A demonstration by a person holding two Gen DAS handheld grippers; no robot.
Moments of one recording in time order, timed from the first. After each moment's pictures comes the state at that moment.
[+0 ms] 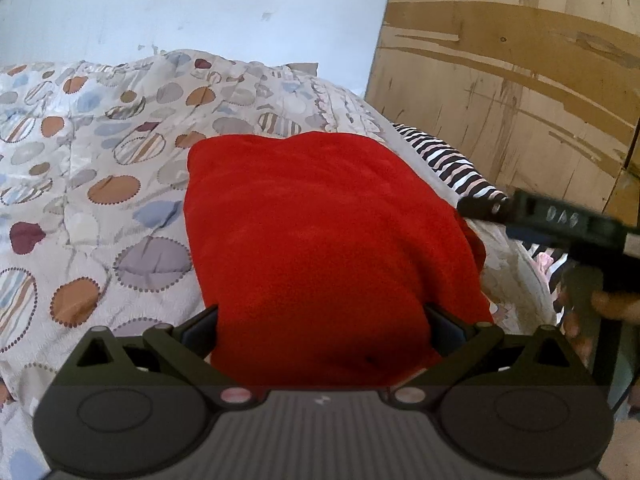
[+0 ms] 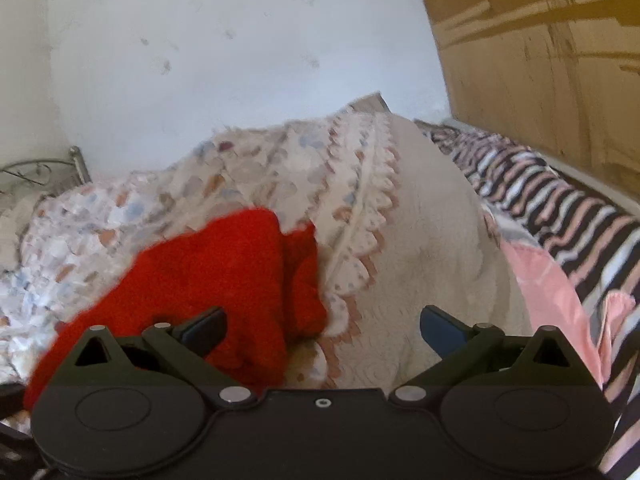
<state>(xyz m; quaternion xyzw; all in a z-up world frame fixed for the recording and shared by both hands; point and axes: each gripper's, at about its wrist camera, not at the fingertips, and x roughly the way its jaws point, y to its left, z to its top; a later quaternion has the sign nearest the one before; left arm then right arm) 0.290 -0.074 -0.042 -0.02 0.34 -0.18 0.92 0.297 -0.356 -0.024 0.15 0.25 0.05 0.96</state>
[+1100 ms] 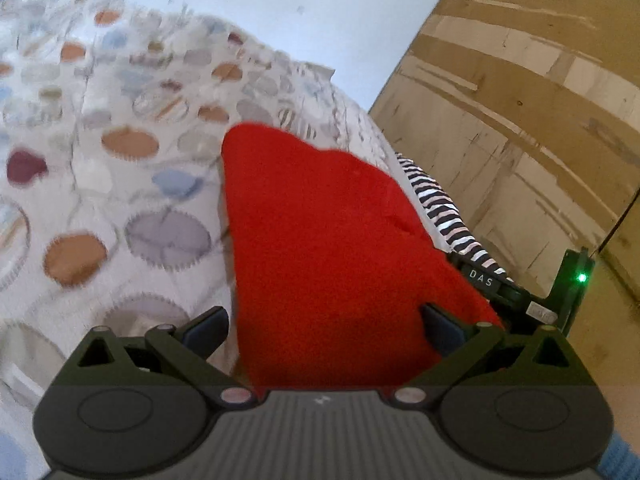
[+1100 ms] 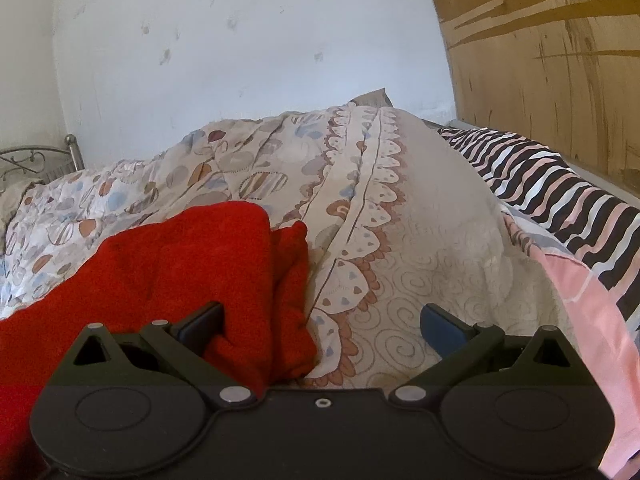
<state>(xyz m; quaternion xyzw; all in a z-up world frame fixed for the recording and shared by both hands) 0.309 -0.020 -0.054 -0.18 0.35 -0.20 0.90 0.349 -0.352 -0.068 0.12 0.26 0.04 0.96</state>
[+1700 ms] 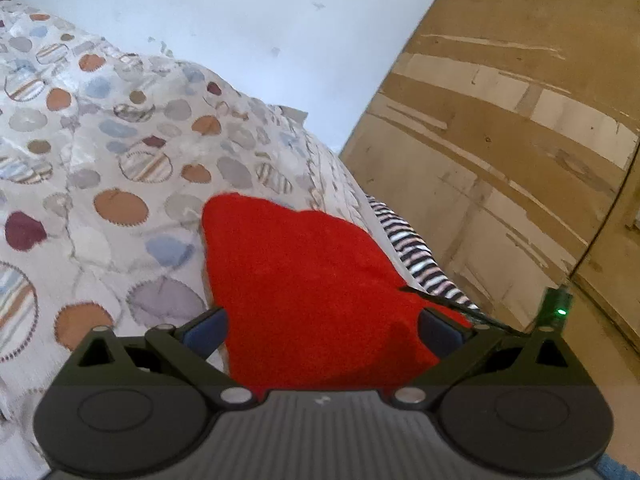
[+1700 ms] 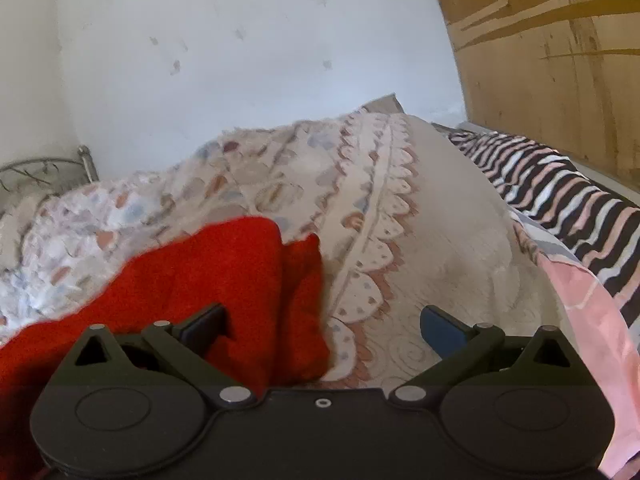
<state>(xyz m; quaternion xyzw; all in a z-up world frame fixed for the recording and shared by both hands) 0.303 -0.004 -0.018 -0.17 0.28 -0.22 0.92 0.341 -0.358 -0.050 0.15 0.24 0.07 0.96</state>
